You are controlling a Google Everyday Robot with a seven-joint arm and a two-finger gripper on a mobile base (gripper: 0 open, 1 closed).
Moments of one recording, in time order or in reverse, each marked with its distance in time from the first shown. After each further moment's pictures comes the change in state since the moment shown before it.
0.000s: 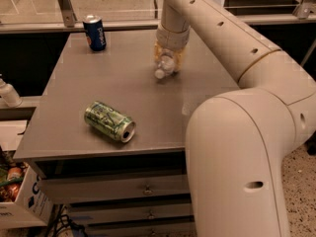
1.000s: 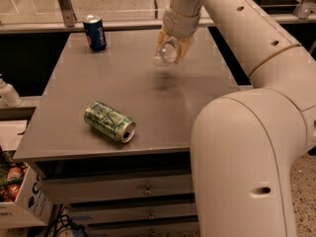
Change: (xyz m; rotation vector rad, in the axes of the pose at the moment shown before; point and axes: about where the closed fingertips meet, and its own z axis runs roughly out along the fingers) arm -0.013 0.013 -0.058 0.049 -0.075 0.174
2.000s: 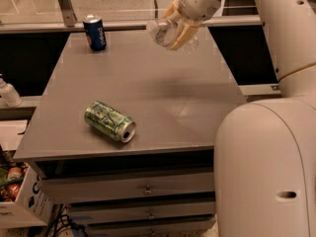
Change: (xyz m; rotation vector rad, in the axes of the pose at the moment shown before) arm -0.040 -0.007 -0.078 0.274 -0.364 0.434
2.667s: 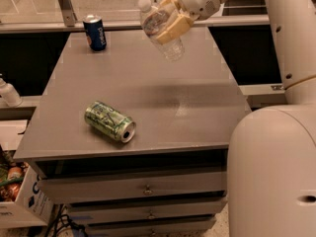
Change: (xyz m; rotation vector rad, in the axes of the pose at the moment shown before) arm -0.057 -0.002 -0.015 0.042 -0.351 0.251
